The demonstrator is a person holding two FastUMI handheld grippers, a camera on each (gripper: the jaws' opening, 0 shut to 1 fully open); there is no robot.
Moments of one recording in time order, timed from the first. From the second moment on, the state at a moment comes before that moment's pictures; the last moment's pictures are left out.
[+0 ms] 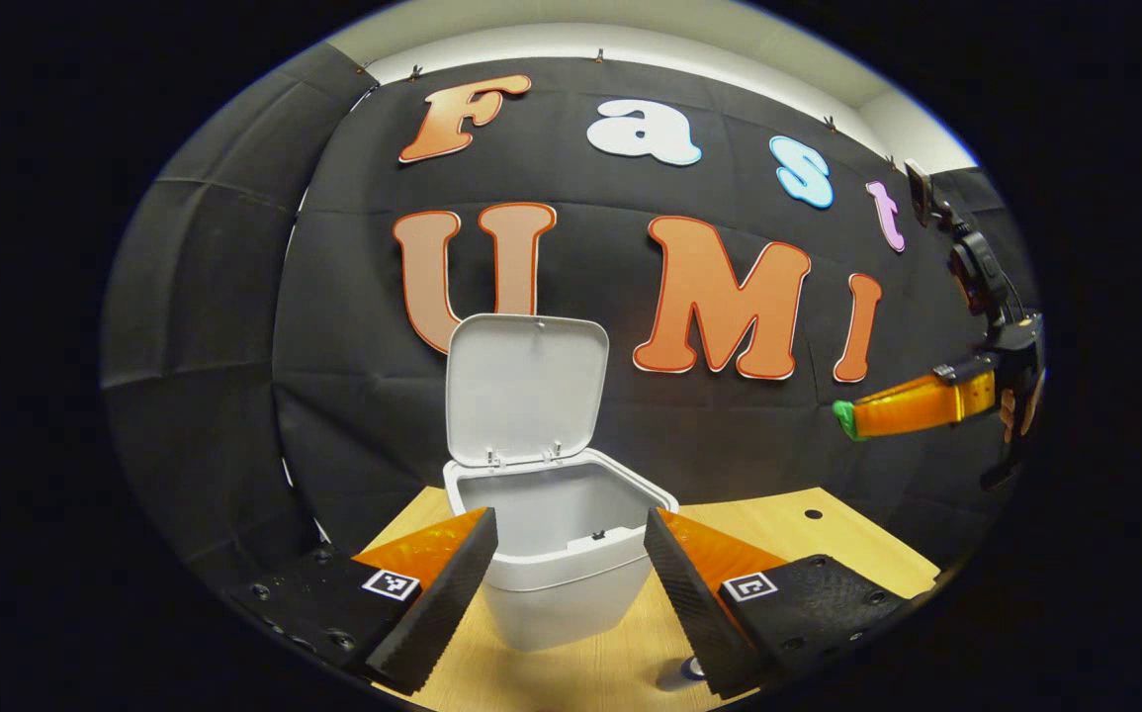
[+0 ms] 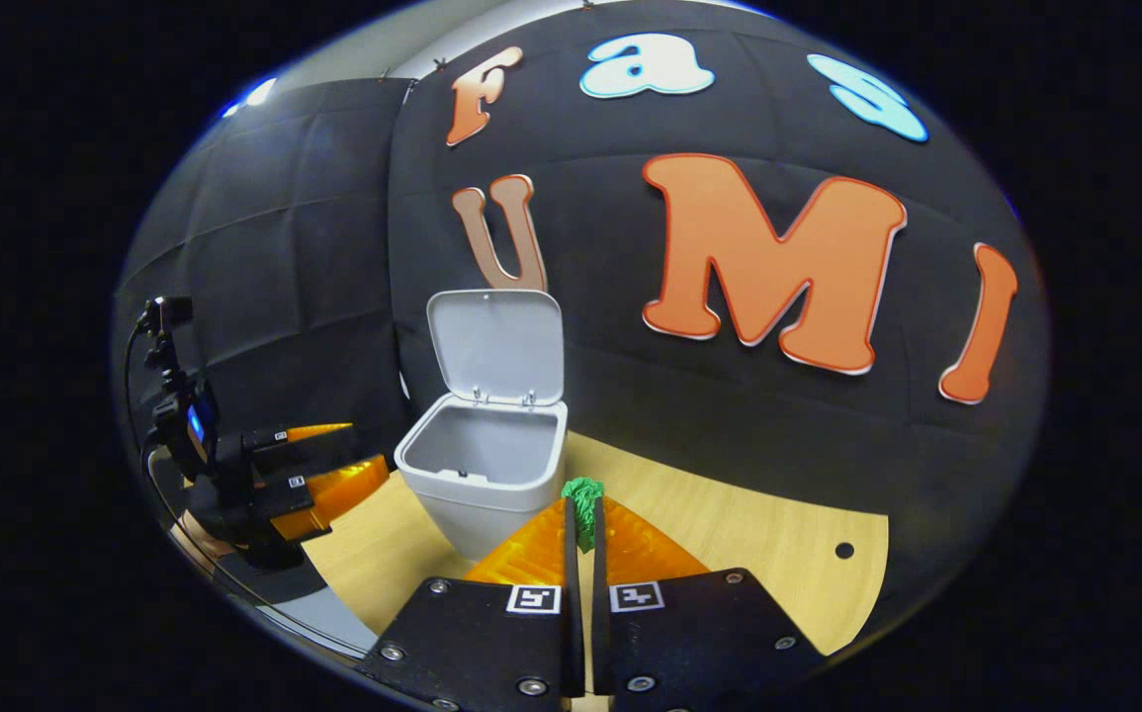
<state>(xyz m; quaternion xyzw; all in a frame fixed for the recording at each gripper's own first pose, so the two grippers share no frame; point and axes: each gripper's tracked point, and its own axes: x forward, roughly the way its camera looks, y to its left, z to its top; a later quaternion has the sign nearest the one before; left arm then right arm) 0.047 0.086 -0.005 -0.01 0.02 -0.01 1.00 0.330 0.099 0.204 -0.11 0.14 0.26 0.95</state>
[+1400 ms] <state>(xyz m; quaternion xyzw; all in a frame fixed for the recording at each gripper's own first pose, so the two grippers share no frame) 0.024 0.179 -0.028 -0.02 0.05 0.04 1.00 0.437 0.296 0.112 -0.14 0.19 0.34 0.91</state>
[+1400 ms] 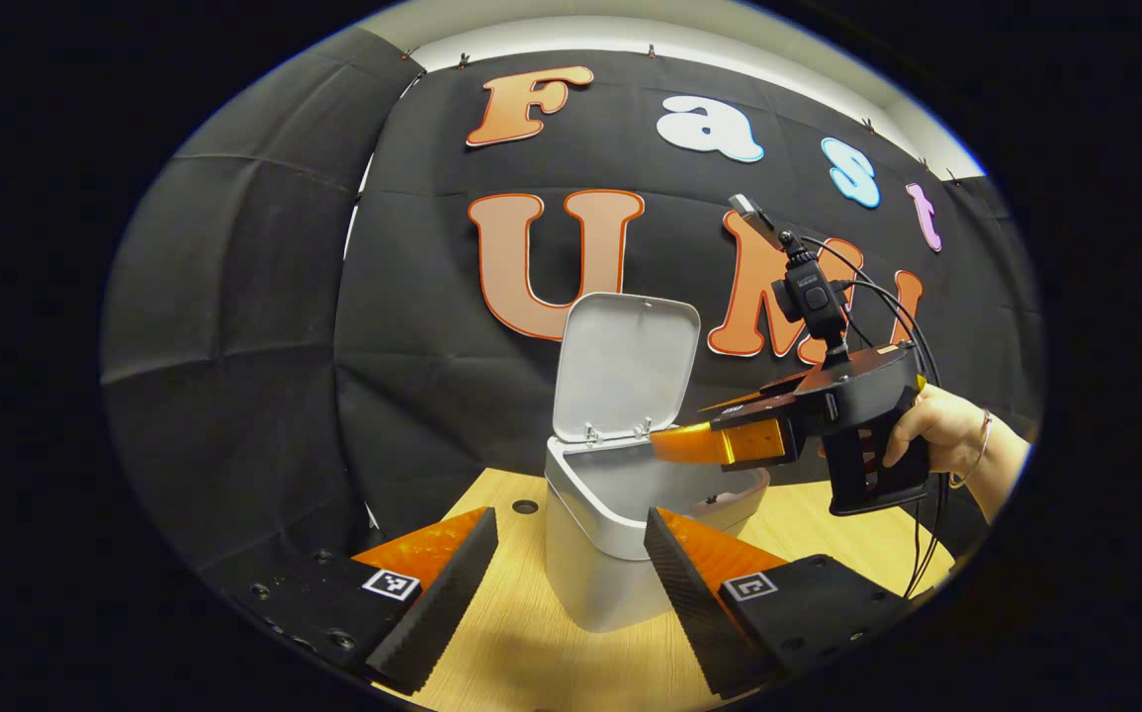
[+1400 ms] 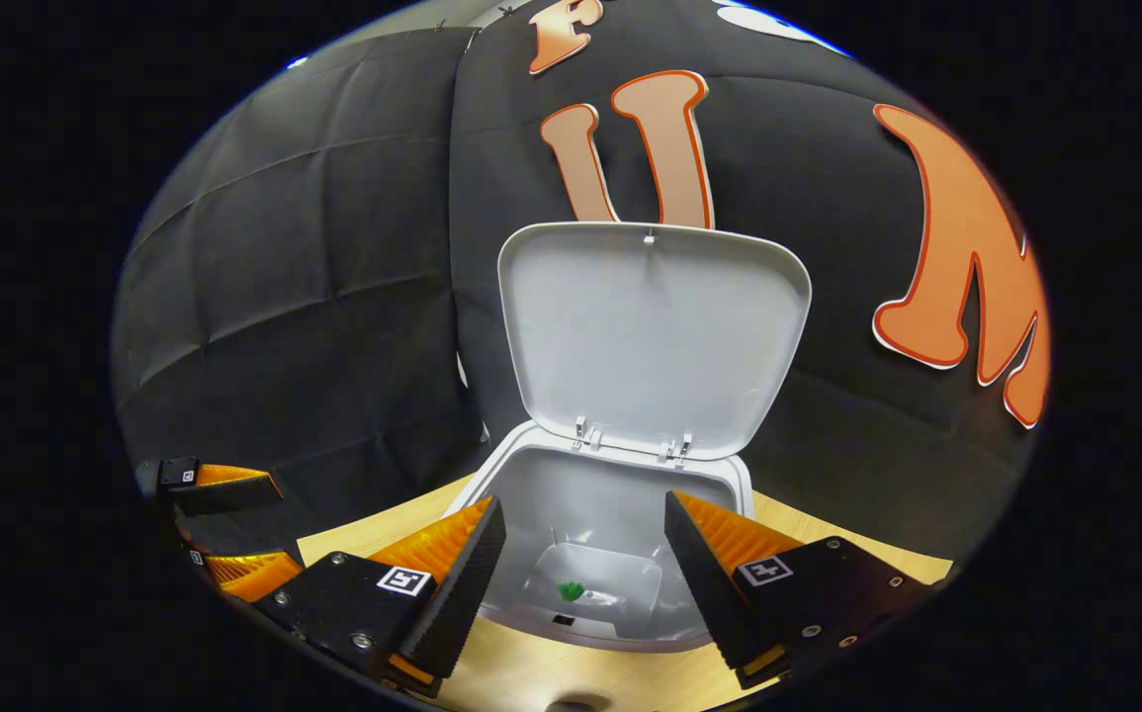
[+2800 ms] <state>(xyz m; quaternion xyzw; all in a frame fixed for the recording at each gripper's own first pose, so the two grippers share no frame) 0.047 0.006 -0.040 -0.01 0.04 -0.12 0.99 0.355 -0.061 0.122 -0.04 0.13 0.02 0.99</state>
